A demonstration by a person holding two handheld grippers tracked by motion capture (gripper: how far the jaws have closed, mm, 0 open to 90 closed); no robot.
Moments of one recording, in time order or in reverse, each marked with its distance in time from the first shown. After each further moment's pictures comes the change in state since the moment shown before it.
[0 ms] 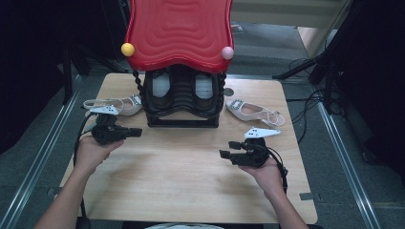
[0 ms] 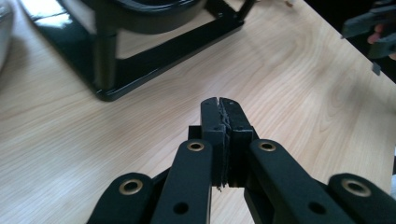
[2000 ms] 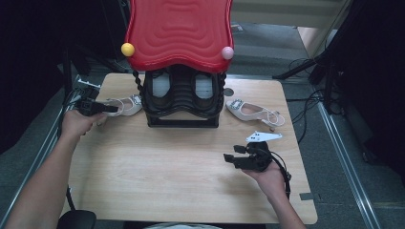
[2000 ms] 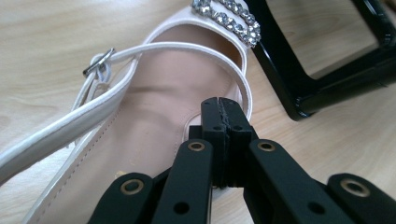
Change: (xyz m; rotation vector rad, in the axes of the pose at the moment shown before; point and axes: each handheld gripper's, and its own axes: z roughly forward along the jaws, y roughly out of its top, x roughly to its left) left arm 0.131 0.035 -0.012 0.091 0.241 -0.211; right arm -0.003 -0.013 -0.004 0.042 -0.070 0.013
